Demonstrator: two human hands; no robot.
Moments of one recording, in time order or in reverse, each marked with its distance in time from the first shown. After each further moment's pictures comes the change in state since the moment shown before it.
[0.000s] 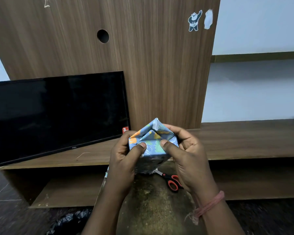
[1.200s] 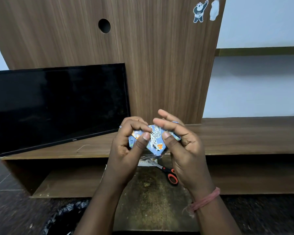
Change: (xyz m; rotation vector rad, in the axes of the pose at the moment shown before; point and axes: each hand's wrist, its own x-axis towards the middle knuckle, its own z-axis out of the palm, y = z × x) left_hand 0.004 0.003 -0.006 0.243 -0.070 0.268; right_hand -0.004 0.008 -0.002 -0.222 -0.098 -0.195
